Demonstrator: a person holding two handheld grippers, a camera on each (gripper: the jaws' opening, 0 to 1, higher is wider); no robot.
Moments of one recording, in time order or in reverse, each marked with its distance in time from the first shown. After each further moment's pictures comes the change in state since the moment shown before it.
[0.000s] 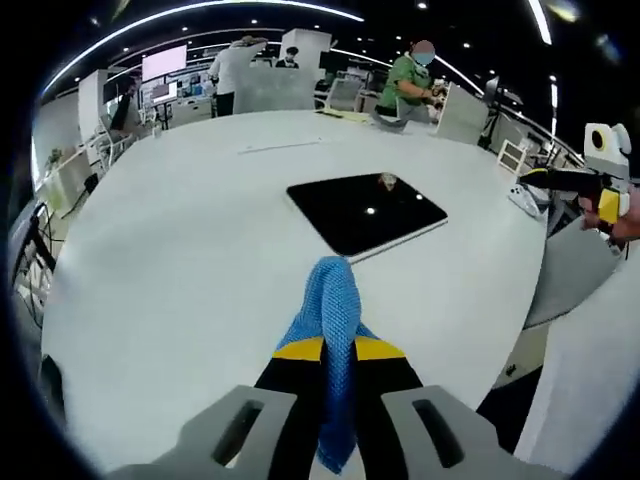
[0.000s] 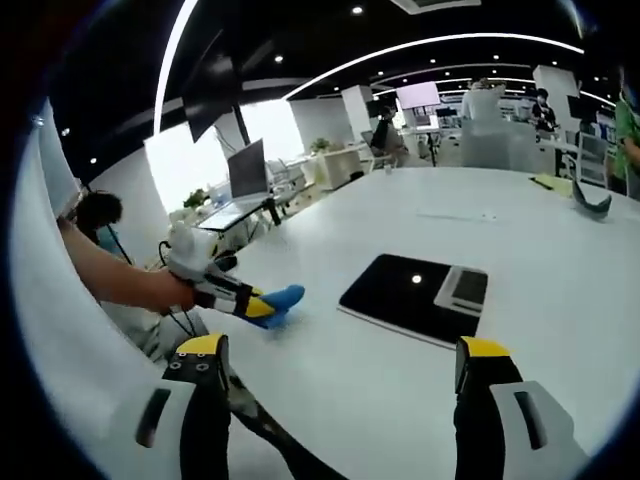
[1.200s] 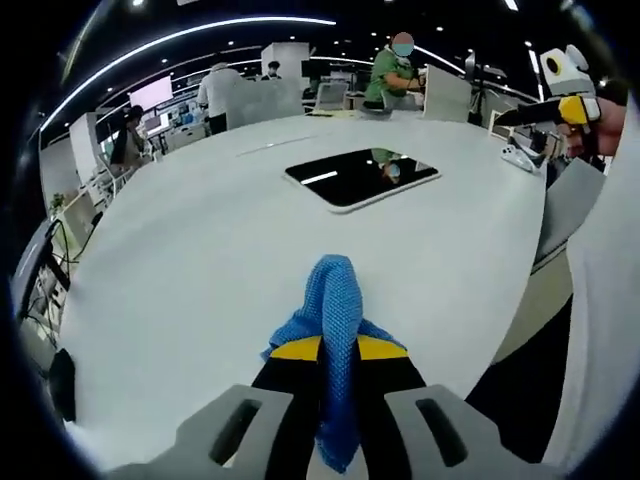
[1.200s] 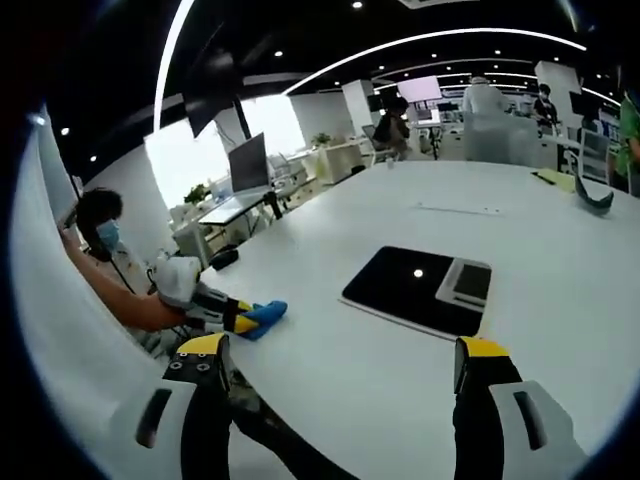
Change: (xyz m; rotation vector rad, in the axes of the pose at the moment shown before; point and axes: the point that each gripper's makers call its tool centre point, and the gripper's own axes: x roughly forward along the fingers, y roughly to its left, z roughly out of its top) left arm -0.009 0.009 -0.049 0.189 -0.026 0.068; right arm 0.001 0.004 -0.008 -0.002 0.030 0.007
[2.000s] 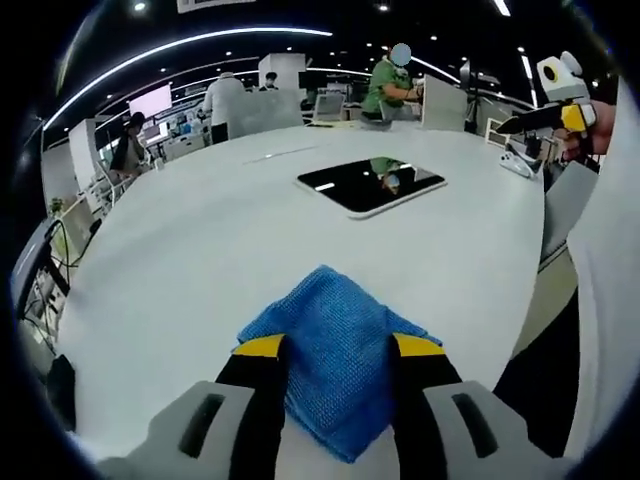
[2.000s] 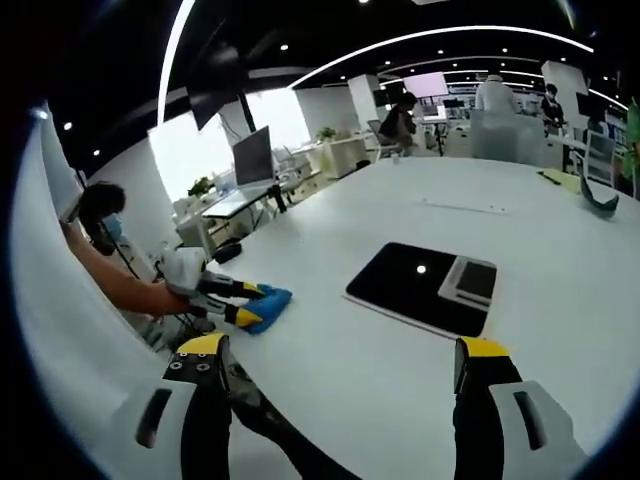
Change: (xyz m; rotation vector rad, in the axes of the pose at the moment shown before) left arm 0.001 0.023 -0.001 -0.022 -0.053 -0.014; right arm 0.003 0.003 -0.001 -0.015 0.023 0.015
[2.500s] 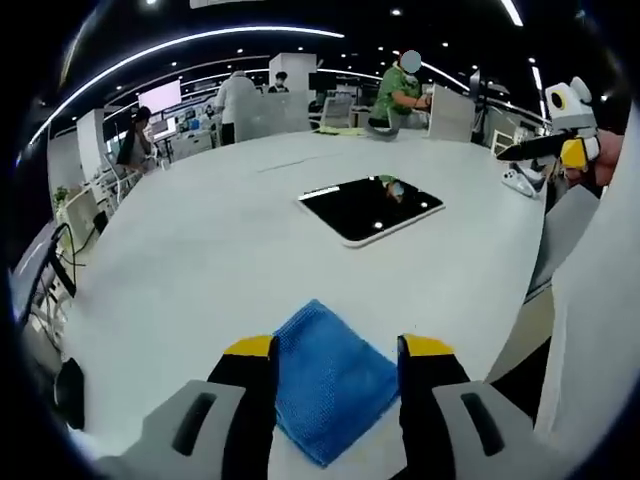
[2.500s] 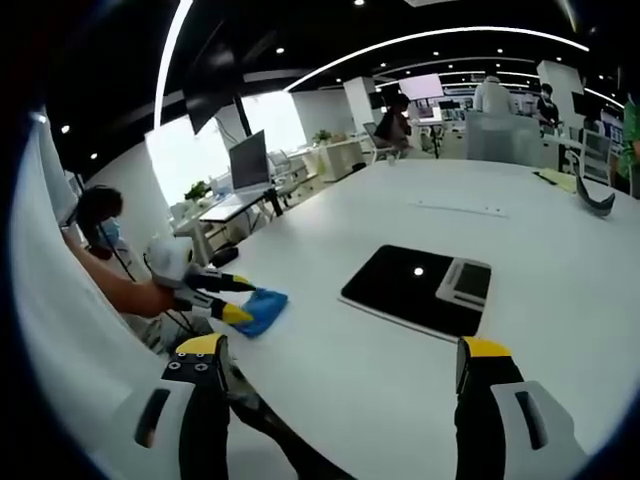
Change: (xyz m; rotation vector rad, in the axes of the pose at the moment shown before) left arm -0.022 -0.015 0.049 -0.036 -0.057 -0.001; right arm -0.004 -0.005 0.005 0.011 -0.023 -0.008
